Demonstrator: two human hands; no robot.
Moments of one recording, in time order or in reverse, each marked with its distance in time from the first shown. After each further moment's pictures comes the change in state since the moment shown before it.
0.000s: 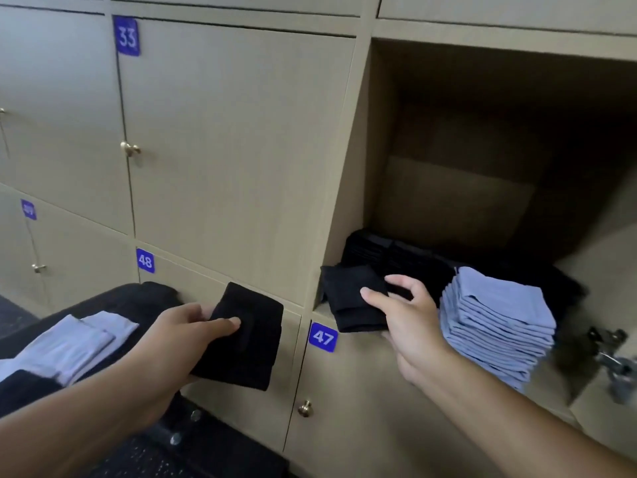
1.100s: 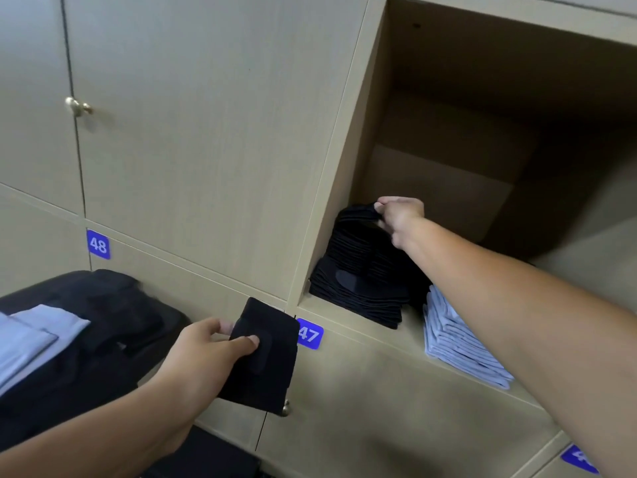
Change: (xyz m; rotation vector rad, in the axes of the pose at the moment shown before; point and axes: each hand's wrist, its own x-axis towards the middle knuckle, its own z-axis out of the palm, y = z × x) left_hand 0.032 -0.031 0.040 -0.002 -0.056 -0.038; right_hand 0.185 -0.062 0.027 -0.106 0.209 0.016
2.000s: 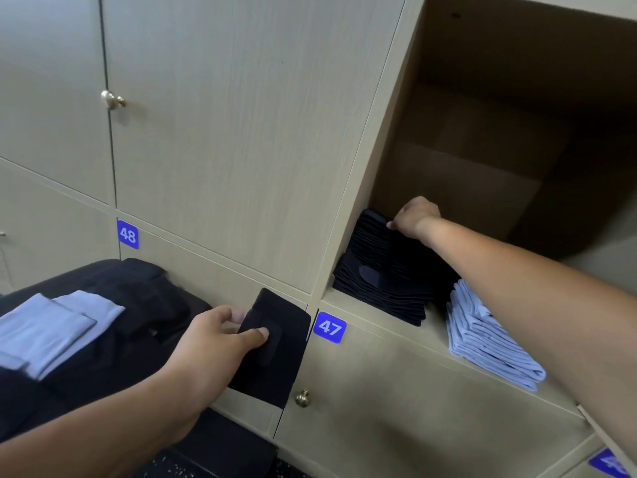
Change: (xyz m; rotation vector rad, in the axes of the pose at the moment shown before) left_hand 0.000 -0.003 -0.024 0.009 -0.024 0.043; right_hand 0.014 0.008 0.003 -0.954 -0.042 -0.167
